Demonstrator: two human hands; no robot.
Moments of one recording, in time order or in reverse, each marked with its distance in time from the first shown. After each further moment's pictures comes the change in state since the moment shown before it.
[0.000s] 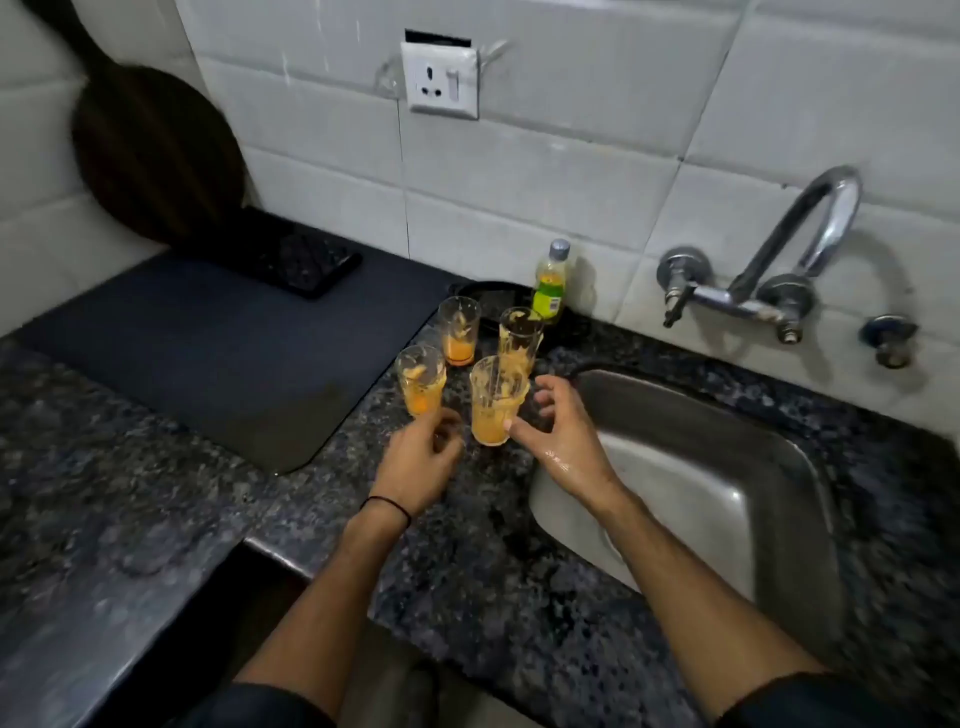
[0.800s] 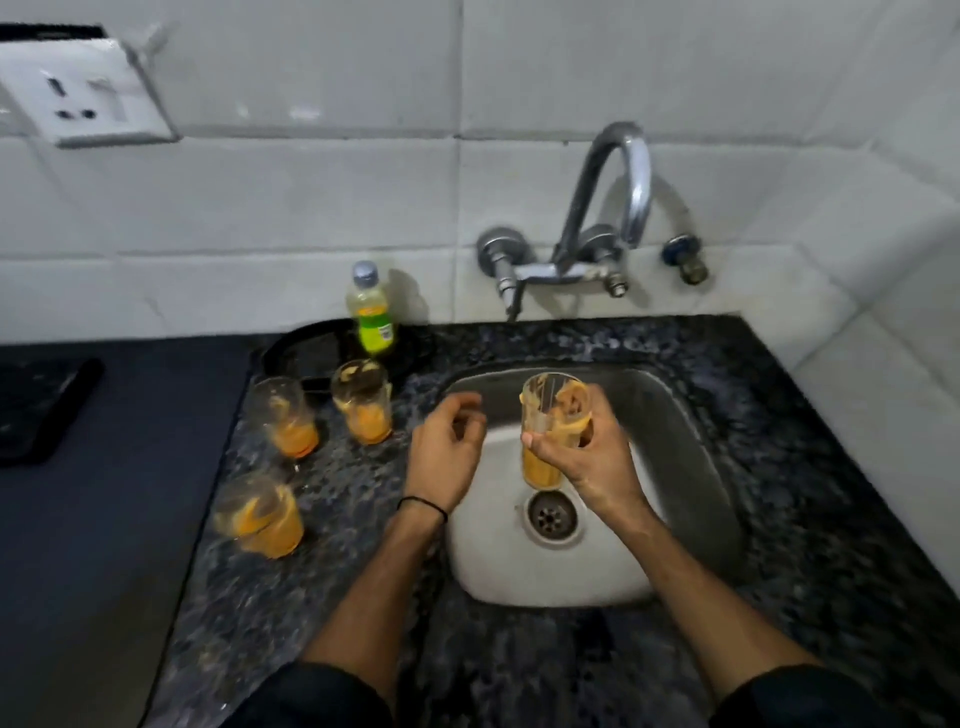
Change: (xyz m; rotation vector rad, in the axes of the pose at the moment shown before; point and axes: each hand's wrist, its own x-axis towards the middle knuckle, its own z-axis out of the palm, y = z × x) left_hand 0.116 0.089 0.110 -0.314 -0.332 0.173; right_hand -0.019 0.039 -0.092 0.231 0.581 0.221
